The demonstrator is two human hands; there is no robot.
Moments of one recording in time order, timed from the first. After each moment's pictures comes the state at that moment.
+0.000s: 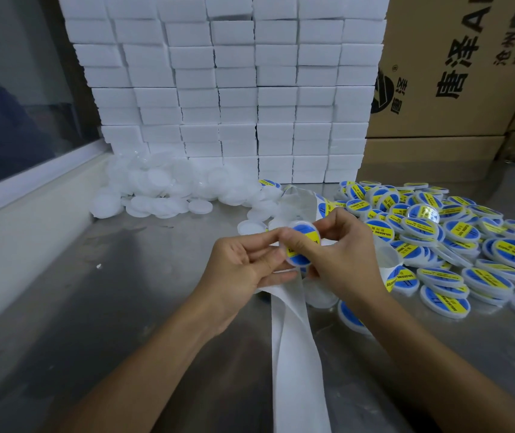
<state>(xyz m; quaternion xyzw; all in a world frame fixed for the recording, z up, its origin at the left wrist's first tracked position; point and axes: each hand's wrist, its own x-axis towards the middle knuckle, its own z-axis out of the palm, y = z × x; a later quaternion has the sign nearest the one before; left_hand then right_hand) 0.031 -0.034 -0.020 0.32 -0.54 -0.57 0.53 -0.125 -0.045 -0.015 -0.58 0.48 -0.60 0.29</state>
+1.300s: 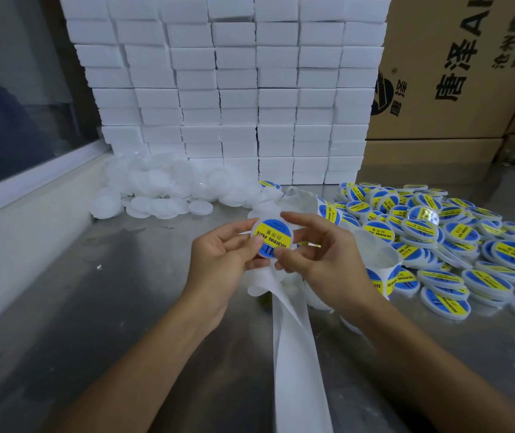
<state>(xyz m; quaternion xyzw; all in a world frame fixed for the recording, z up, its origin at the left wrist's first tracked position) 0.041 -0.043 -0.018 0.39 -0.47 -0.50 0.61 -0.118 -0.049 -0.023 -0.63 0.37 -0.56 0.40</state>
